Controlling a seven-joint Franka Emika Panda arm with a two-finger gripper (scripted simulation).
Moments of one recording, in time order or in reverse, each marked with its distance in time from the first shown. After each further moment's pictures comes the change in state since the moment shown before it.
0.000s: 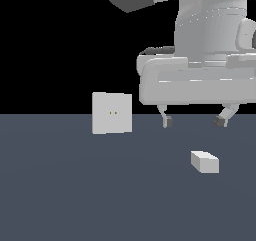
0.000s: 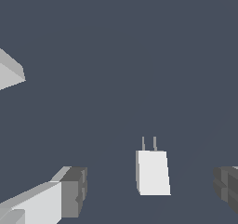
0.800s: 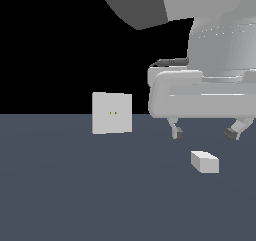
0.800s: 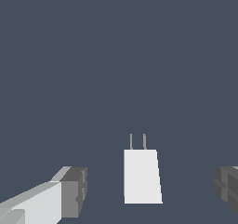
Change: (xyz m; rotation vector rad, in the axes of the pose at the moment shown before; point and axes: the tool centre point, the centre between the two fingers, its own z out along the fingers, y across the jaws) arm -0.010 0.017 0.019 0.004 0.046 0.023
